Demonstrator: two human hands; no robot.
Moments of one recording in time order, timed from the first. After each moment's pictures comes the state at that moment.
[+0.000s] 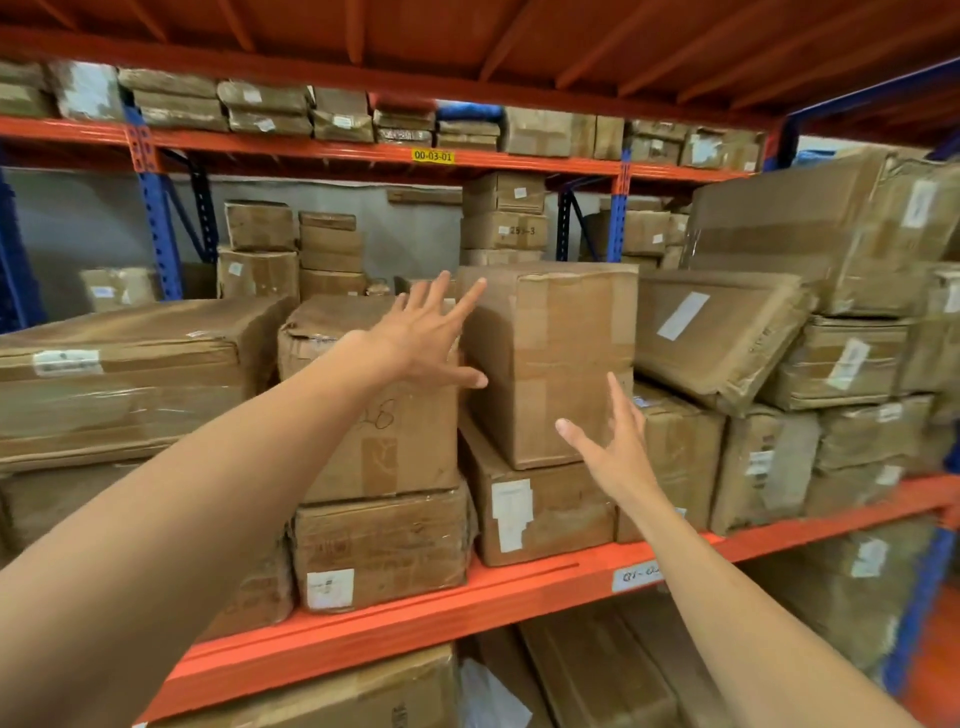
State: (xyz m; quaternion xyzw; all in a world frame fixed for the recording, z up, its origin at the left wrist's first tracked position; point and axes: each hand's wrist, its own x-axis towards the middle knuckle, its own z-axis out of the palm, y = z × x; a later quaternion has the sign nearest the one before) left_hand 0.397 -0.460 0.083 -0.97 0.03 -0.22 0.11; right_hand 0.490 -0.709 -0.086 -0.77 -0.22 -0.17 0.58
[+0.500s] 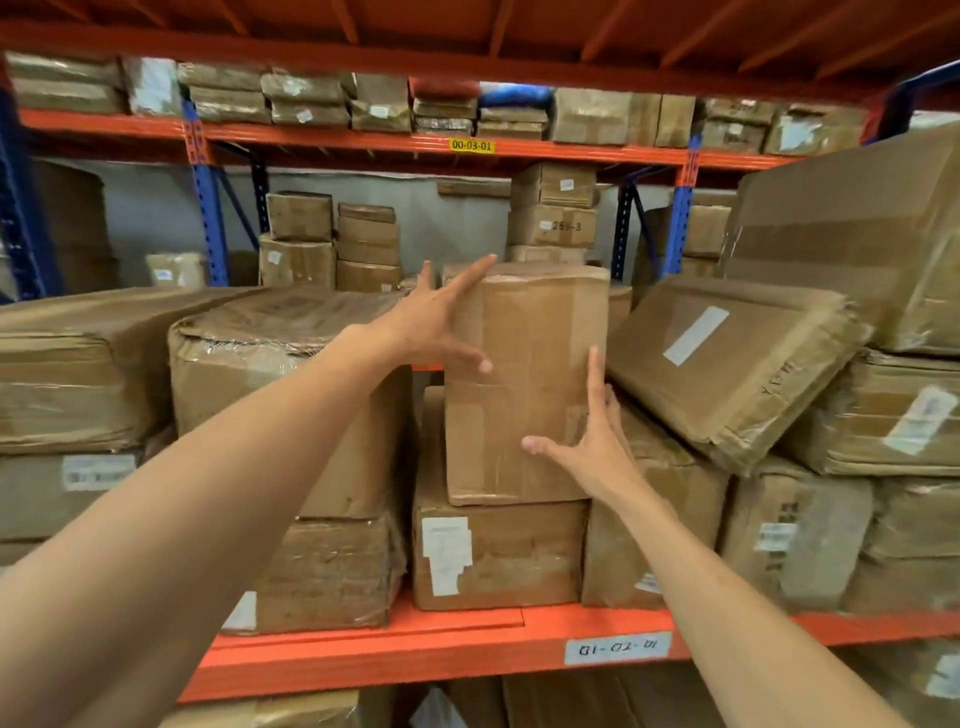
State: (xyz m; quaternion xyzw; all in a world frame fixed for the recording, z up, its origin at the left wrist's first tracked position) left_hand 0.518 -0.535 0.091 -0.96 -0.05 -0.24 -0.10; right_hand 0.624 -0.754 -0.057 -0.78 -0.34 -0.11 0.52
